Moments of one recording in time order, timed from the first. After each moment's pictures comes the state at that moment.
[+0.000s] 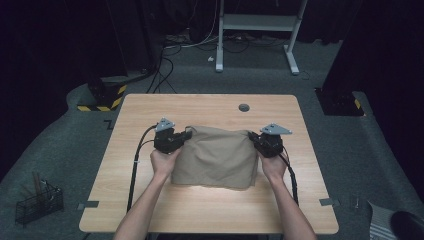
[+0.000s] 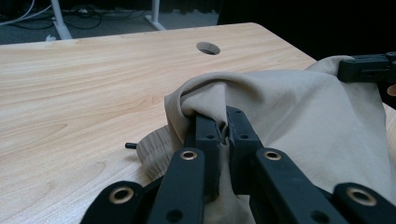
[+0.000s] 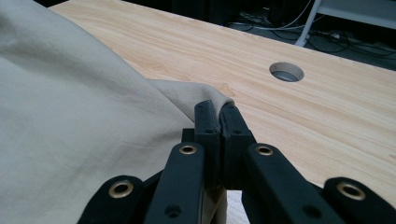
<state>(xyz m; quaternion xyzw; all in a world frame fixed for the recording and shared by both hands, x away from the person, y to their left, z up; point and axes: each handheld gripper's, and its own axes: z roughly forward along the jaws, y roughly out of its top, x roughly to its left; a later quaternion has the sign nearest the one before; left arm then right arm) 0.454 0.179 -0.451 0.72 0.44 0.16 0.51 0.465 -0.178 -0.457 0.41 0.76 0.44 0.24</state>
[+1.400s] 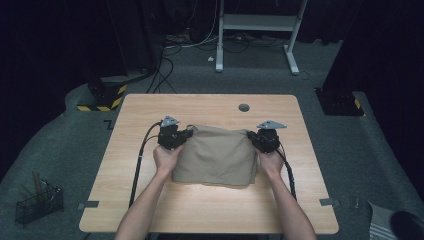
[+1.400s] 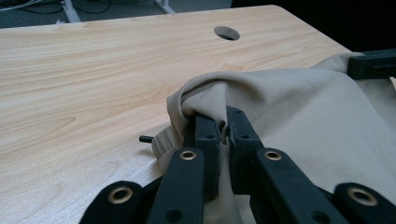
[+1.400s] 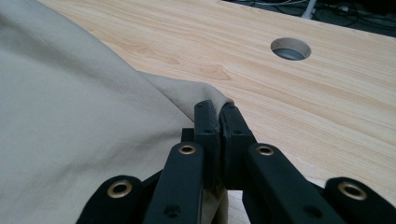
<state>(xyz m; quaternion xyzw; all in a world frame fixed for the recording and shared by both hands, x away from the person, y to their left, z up) 0.478 0.174 -0.464 0.74 0.46 0.16 0.47 0.492 -0.176 -0.474 0.43 0.77 0.42 0.21</state>
